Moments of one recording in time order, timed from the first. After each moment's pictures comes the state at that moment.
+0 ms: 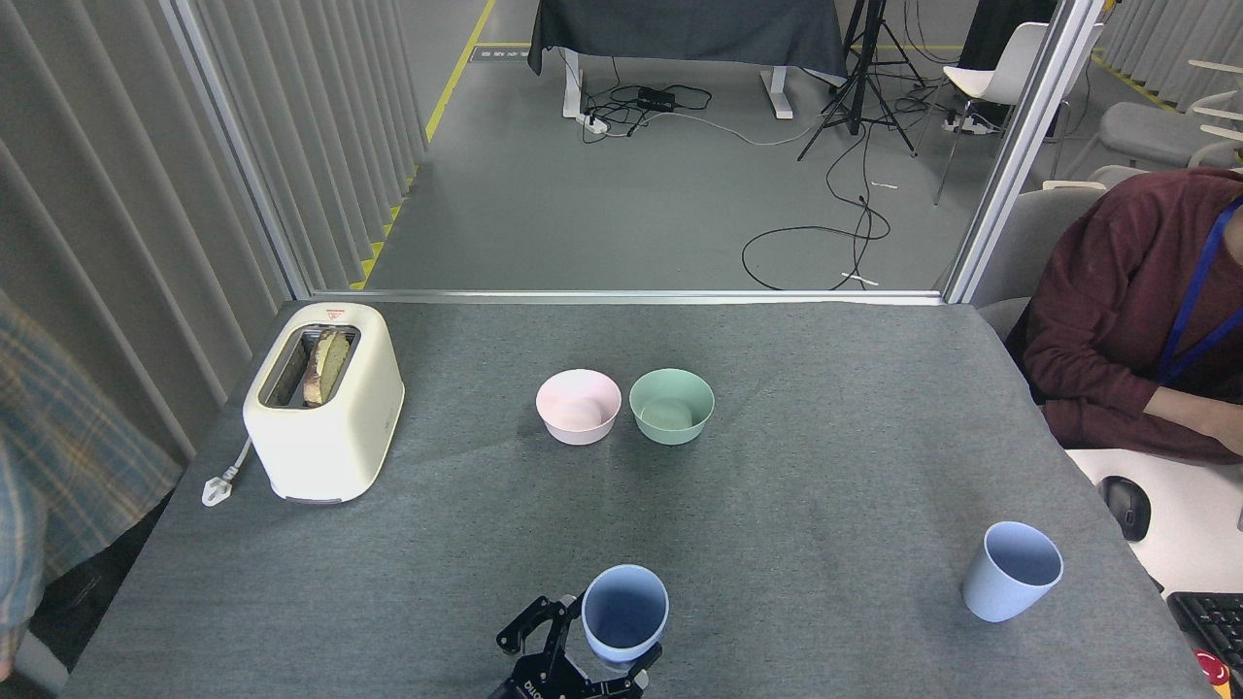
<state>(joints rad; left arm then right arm) -0.04 0.00 -0.35 -1.24 -1.72 -0.45 0.58 0.46 0.05 -0.08 -1.49 1.50 -0.06 -0.58</state>
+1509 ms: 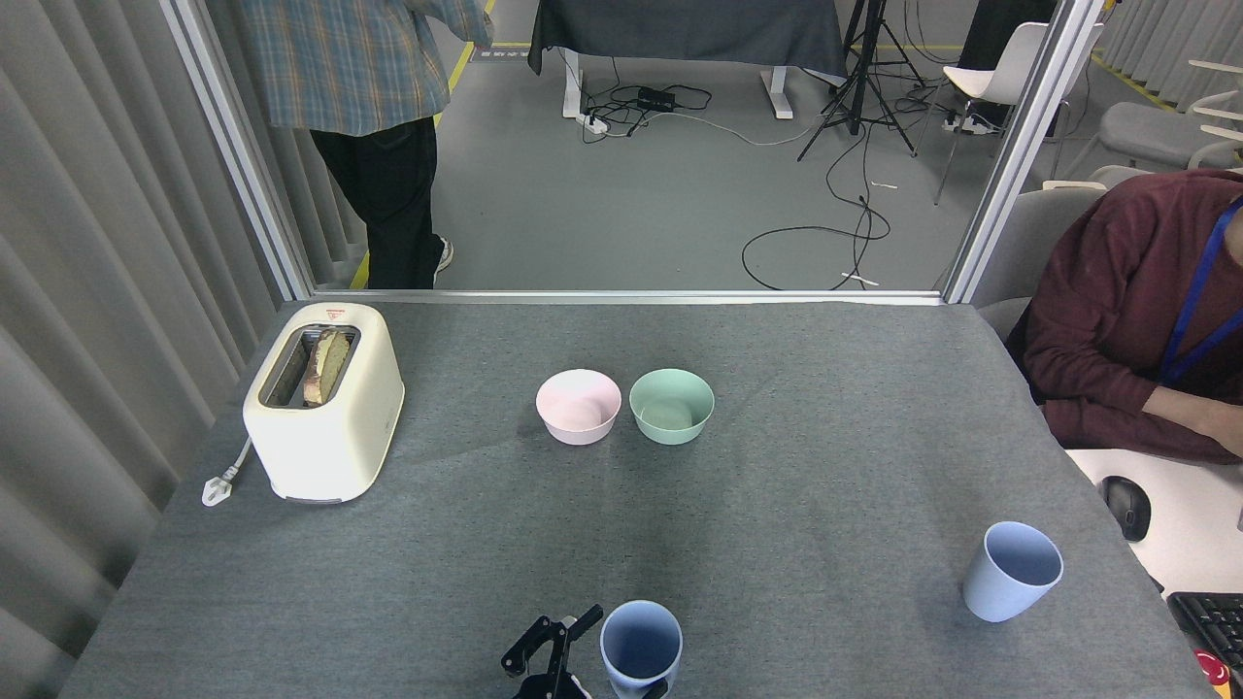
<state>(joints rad) -0.06 0.01 -0.38 -1.14 -1.73 -0.47 0.62 0.43 0.05 -0.08 -1.49 1.50 -0.06 -0.58</state>
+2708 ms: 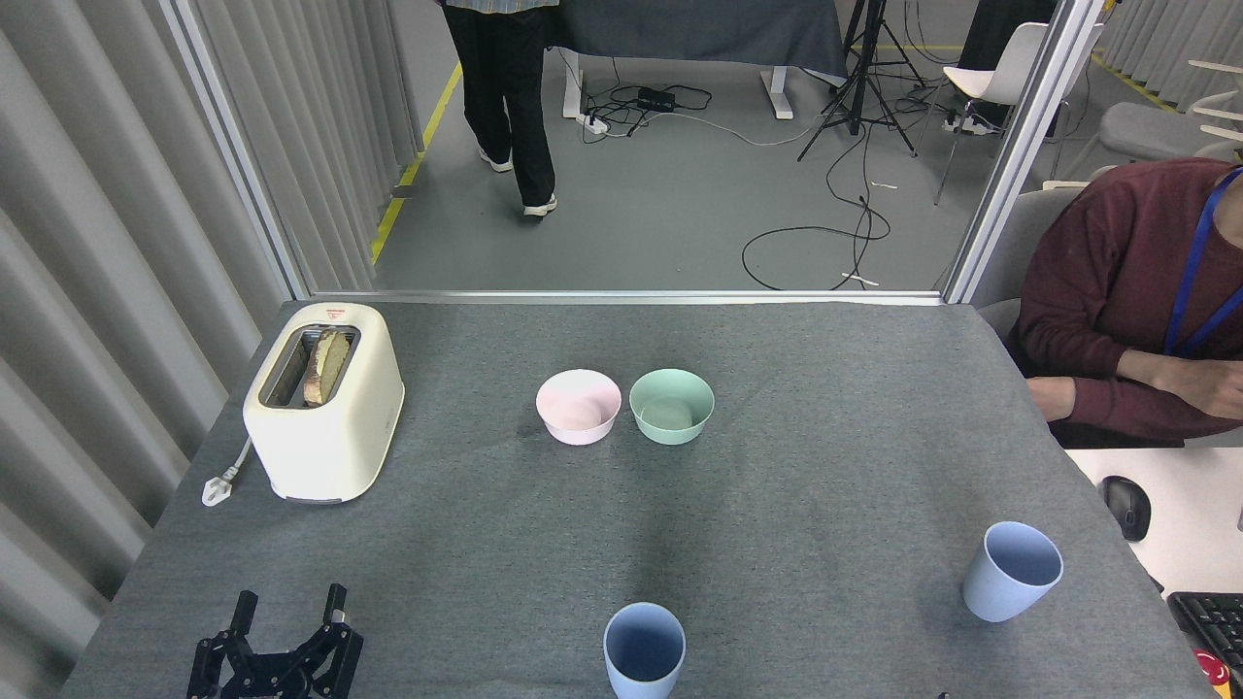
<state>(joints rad) 0.04 0.10 0.16 -1.17 -1.37 -0.27 0.60 0.32 0.05 -0.21 -1.39 1.46 -0.01 -0.52</state>
